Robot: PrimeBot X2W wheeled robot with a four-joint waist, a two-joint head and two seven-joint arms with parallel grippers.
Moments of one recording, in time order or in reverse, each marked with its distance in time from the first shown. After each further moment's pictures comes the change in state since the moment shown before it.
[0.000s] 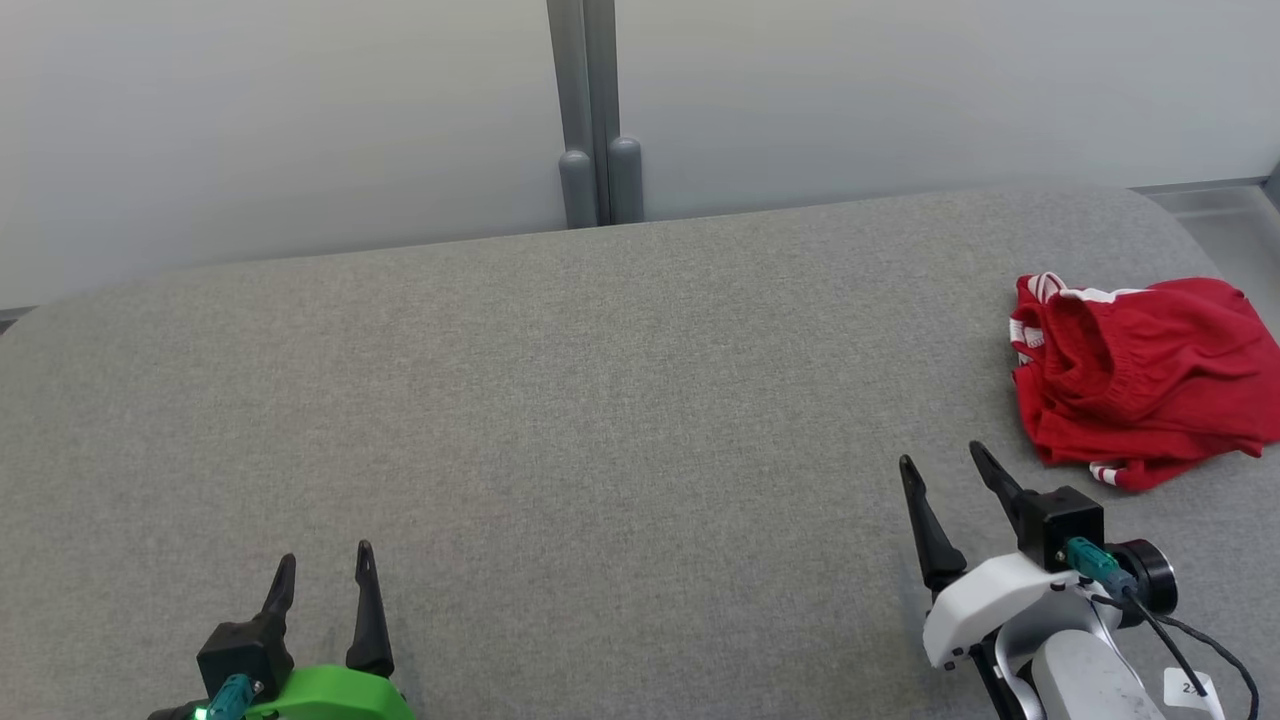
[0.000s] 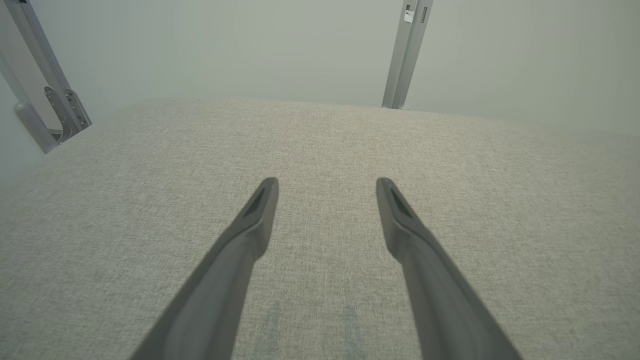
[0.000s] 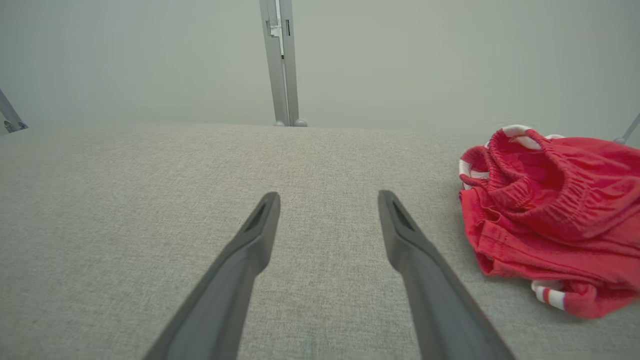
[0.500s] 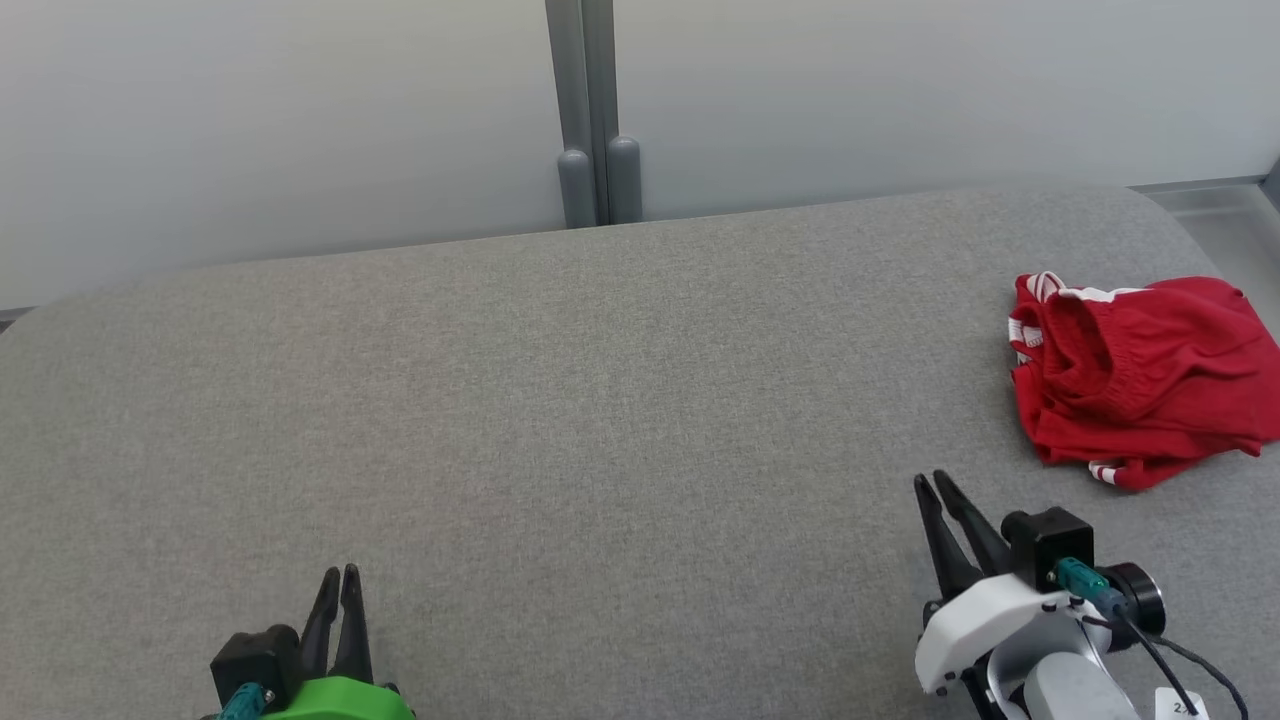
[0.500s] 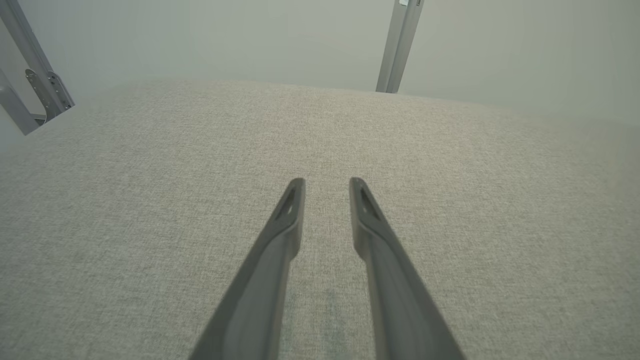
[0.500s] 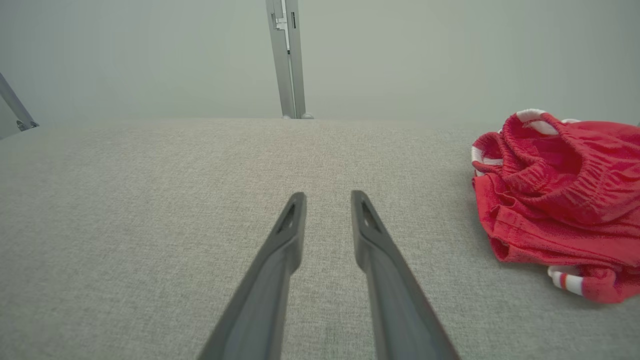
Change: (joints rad) left arm 0.002 -0.004 -0.009 0.030 -0.014 -0.019 0.005; right arm 0.018 0.005 0.016 0.002 0.024 0.000 0.001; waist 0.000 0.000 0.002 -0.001
